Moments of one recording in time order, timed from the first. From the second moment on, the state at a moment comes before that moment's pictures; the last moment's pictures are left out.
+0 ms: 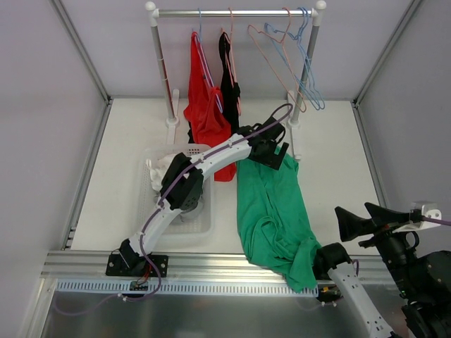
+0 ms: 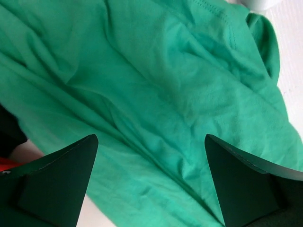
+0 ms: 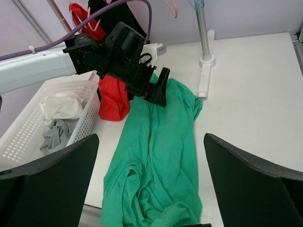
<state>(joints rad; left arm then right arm) -0.87 2.40 2.20 -0.79 -0.10 -0.35 0.34 0.17 1.23 -1.08 0.09 0.27</state>
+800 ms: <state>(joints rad) -0.92 2.40 2.04 -0.69 0.23 -0.33 0.34 0.14 1.21 -1.09 0.06 0.28</state>
